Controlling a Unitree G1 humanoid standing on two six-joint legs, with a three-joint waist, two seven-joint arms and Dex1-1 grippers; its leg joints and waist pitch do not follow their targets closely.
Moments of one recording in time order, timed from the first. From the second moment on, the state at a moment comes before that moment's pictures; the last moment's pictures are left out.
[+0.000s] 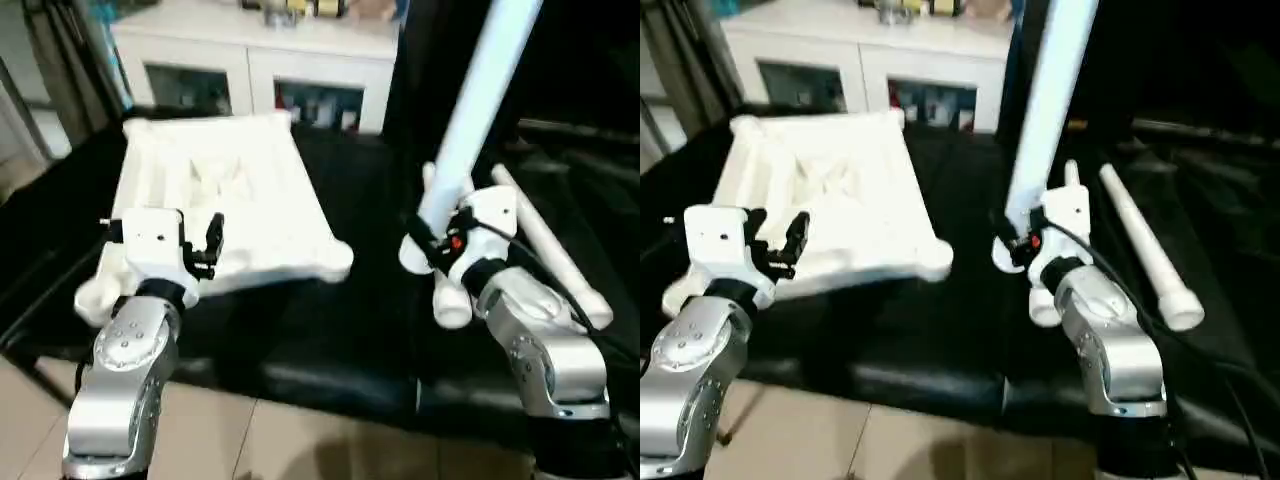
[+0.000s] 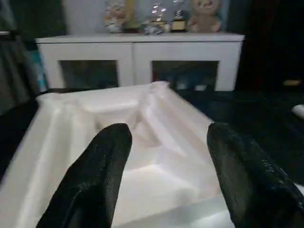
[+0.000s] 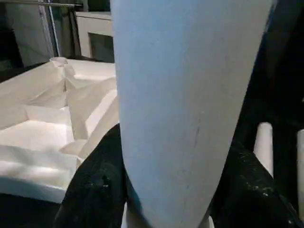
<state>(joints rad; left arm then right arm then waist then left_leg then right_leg) -0.12 0.18 0.08 -0.36 -0.11 0.46 -0.05 -0.31 -0.18 -0.04 -0.14 0.18 0.50 0.34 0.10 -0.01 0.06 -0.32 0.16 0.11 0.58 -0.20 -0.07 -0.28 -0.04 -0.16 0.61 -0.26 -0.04</state>
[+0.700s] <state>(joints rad) -0.08 0.18 0.09 -0.38 -0.12 0.46 -0.06 -0.29 -0.19 0.02 -0.12 0.20 0.49 0.38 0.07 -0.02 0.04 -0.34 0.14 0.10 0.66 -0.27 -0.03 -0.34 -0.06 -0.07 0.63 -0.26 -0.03</state>
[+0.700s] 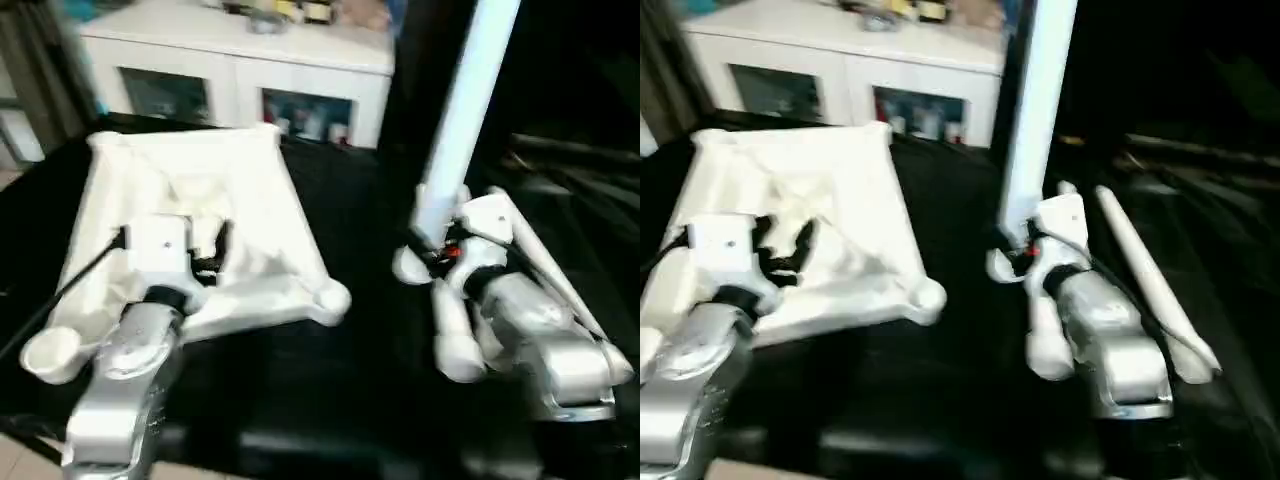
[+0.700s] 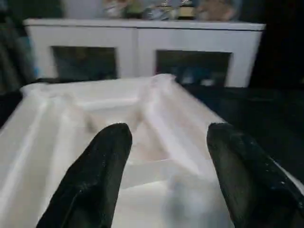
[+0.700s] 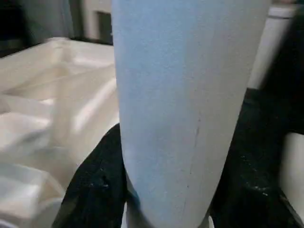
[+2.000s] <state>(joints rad) -0.62 0.57 -0.32 0.57 -0.08 0.16 -1.18 -0.31 -0.29 0.01 -0.10 0.32 0.50 0.62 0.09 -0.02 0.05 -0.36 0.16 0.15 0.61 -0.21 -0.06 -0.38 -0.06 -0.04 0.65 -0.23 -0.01</state>
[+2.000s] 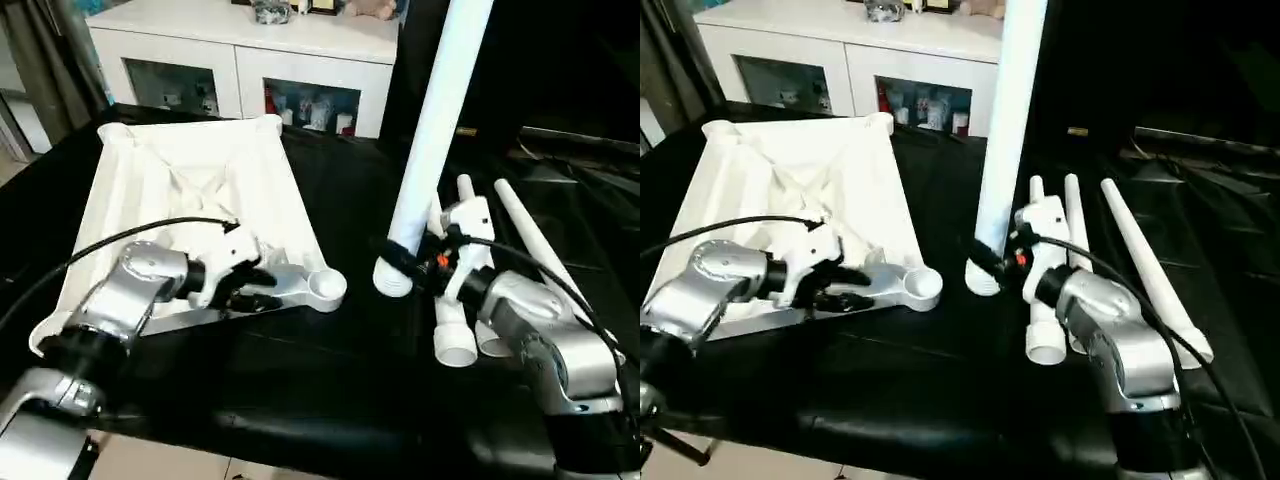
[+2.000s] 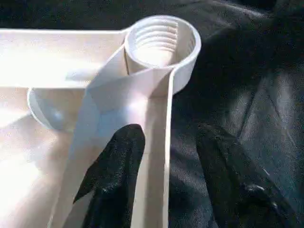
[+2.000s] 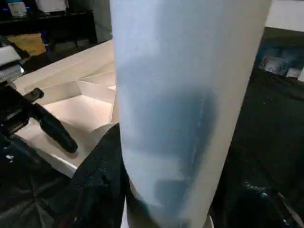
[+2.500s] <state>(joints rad) -0.68 0.54 -0.33 0.76 -0.02 0.02 -1.19 -0.31 -0.30 0.01 -0.10 0.32 0.50 0.62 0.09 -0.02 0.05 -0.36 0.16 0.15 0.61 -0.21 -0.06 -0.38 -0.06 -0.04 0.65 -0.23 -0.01</state>
